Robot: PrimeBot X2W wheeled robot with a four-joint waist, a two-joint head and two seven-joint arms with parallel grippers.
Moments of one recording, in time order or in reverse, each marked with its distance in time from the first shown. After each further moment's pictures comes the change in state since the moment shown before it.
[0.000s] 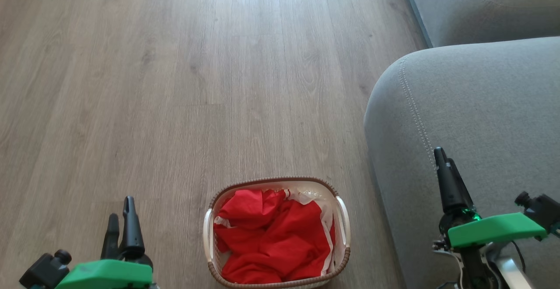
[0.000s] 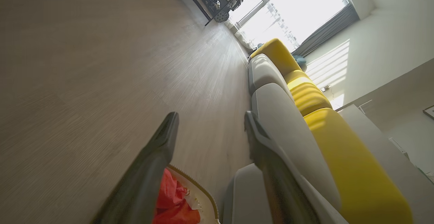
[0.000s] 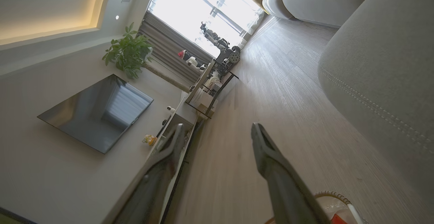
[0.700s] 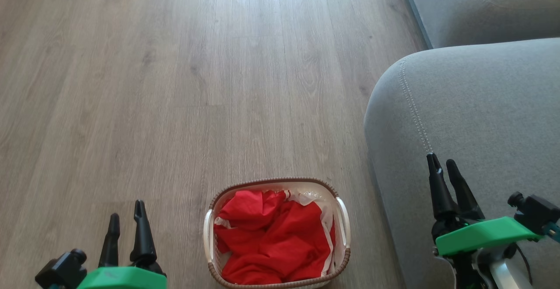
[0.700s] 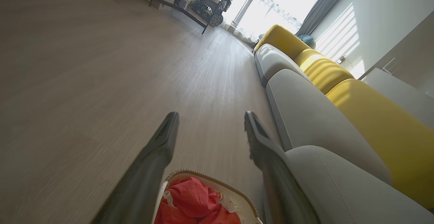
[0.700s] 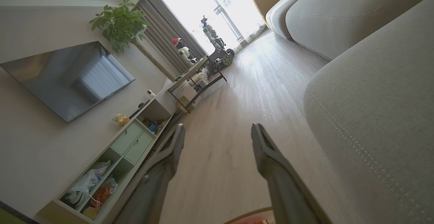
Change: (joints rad) left arm 0.016 0.001 -0.026 0.011 0.263 0.009 -0.057; right arm 0.017 0.046 -0.052 0.011 -0.307 0.000 -0.001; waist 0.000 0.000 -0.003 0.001
